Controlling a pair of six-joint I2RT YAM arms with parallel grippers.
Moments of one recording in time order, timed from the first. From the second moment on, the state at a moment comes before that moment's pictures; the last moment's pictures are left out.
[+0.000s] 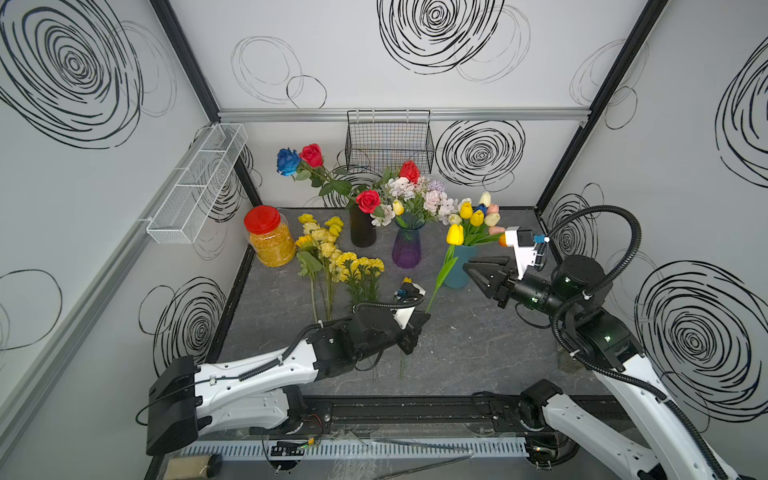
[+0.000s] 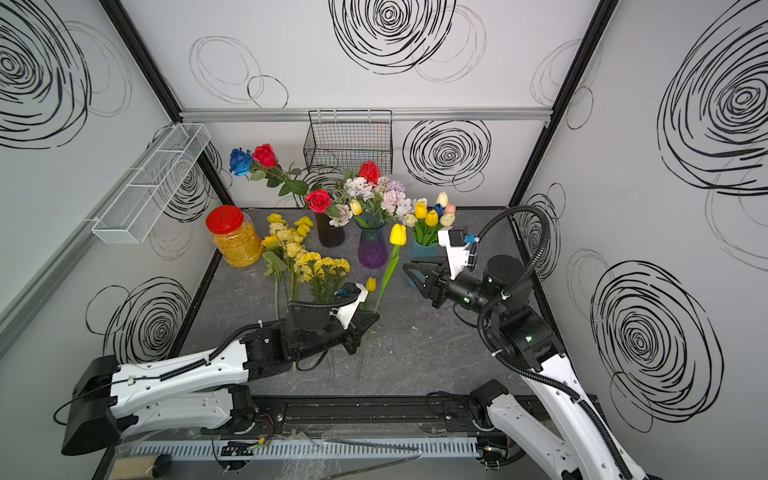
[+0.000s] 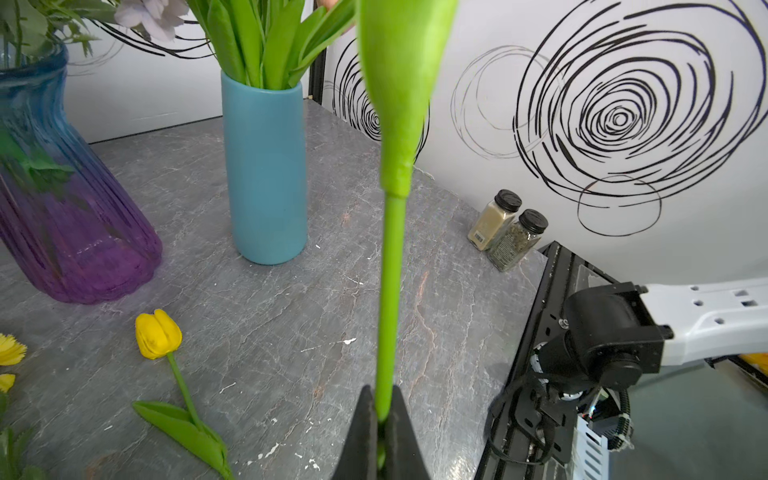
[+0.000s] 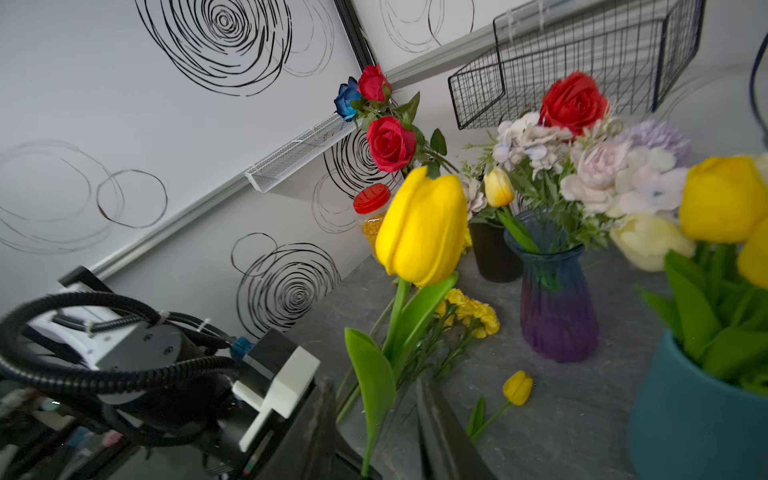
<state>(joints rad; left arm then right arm) -1.10 1.09 0.72 0.04 -0.11 -0.32 0.50 0.75 1.00 -0.34 -0.49 0.34</state>
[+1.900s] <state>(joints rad) -1.08 1.46 0.69 -0.18 0.01 -0.90 0.50 0.39 0.78 -0.40 0.17 0.25</state>
